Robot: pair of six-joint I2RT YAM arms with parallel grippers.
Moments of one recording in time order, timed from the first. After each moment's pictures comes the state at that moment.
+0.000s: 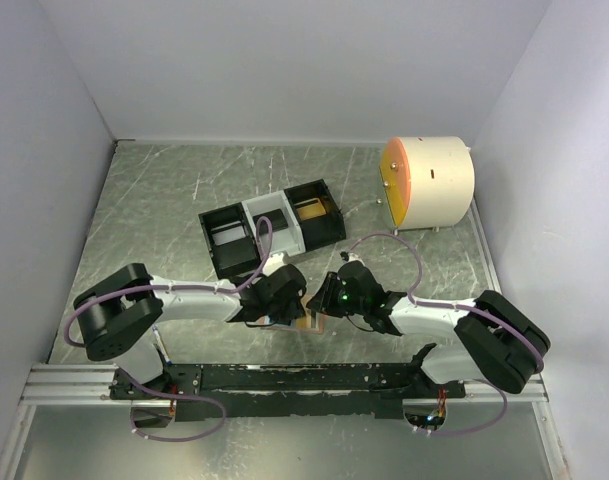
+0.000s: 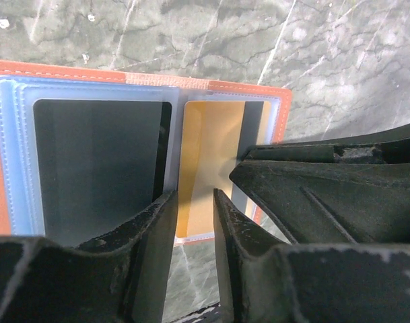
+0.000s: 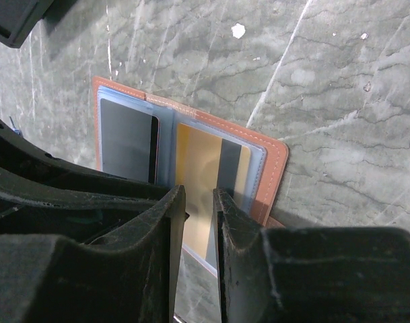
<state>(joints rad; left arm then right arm) -1.09 1.61 0.77 -0.12 -0.19 -1.17 0.79 1.32 0.35 0.26 -0.08 0.92</state>
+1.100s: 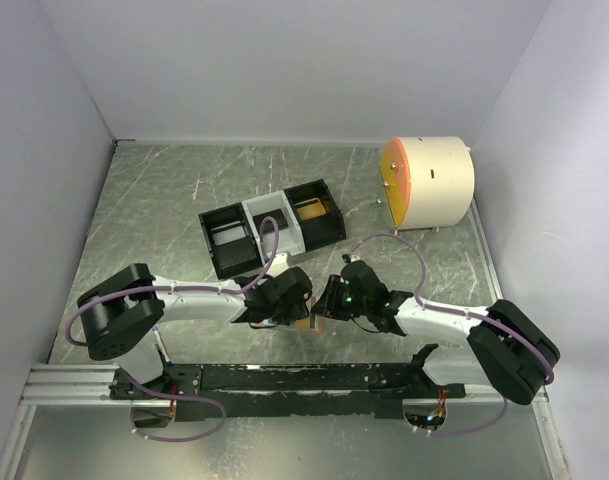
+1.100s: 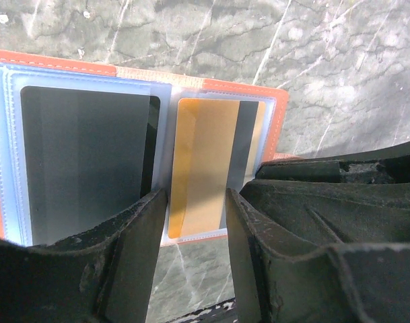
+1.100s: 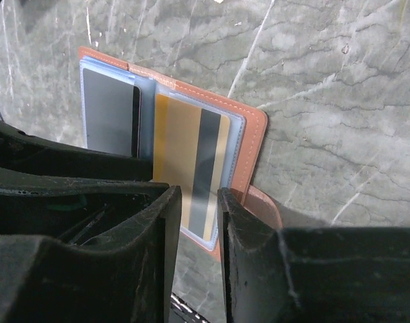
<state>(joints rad) -1.12 1.62 0.82 -0.20 -0.26 -1.19 0.77 1.24 0.35 0.12 -0.12 0.89</state>
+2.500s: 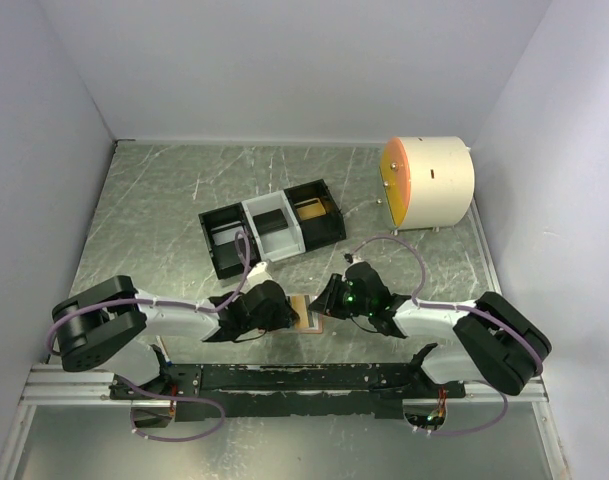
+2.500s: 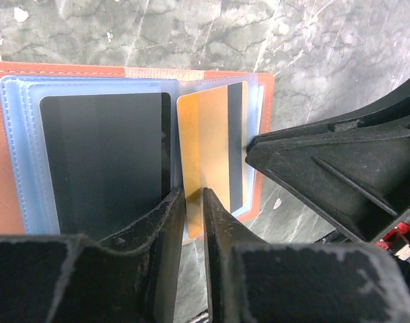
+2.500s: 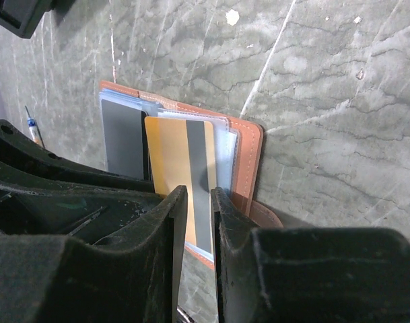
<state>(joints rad) -1.12 1.48 0.51 0.20 -0.24 -1.23 0.74 1.32 0.29 0.33 -0.18 0.93</state>
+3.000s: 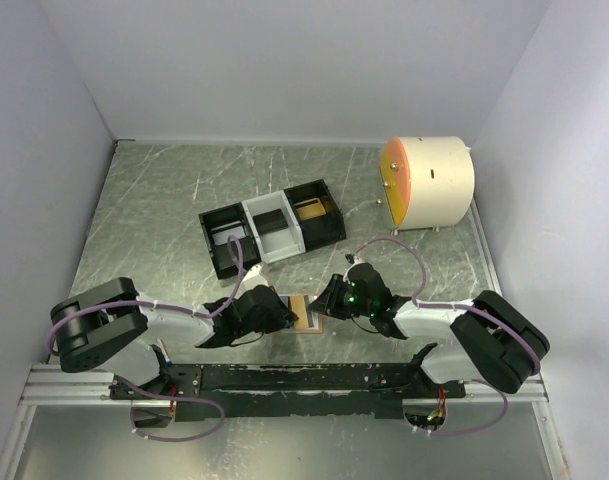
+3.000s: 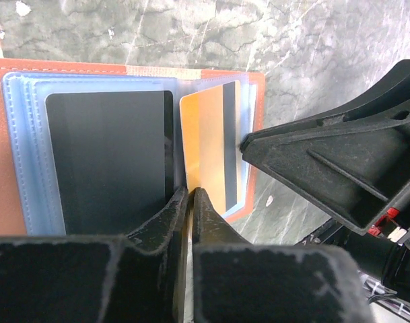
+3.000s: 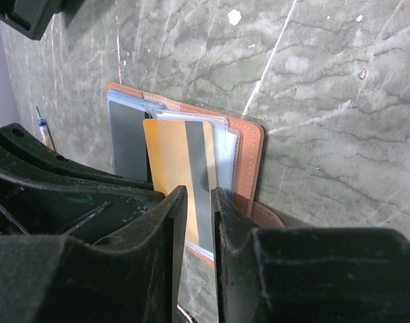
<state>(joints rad) -1.12 1.47 0.42 0.38 -0.23 -1.24 0.72 1.33 0.27 0.40 -0.21 0.94</state>
